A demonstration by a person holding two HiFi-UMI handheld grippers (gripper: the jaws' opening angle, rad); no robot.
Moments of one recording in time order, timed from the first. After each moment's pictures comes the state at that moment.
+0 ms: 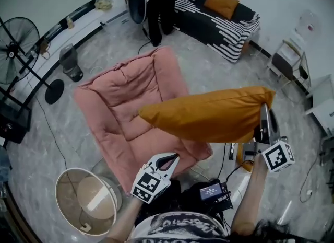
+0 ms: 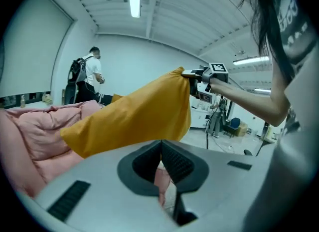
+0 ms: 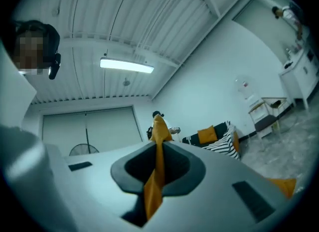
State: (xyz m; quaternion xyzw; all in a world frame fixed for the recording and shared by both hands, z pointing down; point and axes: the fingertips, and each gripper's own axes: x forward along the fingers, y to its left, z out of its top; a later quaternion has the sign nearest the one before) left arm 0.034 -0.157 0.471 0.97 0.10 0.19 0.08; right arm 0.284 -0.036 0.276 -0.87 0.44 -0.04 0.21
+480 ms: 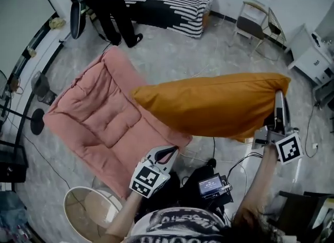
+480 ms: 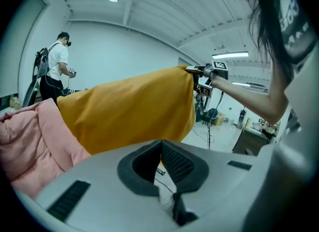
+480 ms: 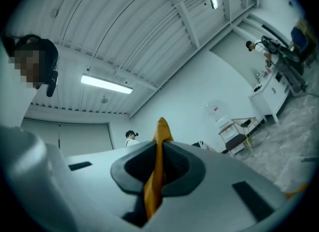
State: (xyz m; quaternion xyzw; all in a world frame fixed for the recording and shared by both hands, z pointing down) left arm 0.109 -0.056 0.474 0.95 0.24 0.21 0.05; right arm 0.328 0.161 0.248 -0.92 0.30 0.03 0.23
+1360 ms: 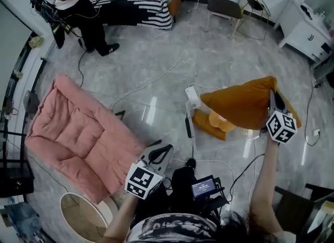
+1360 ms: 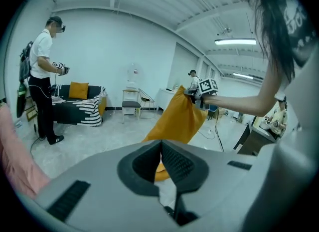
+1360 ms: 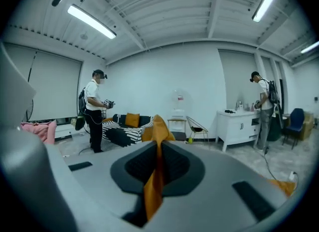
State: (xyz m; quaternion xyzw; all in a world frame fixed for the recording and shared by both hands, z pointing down) left arm 0.296 0.177 0.499 0.93 0.25 0.27 0.03; right arm 0.579 0.498 0.444 -0.98 0.15 -0.13 -0.01
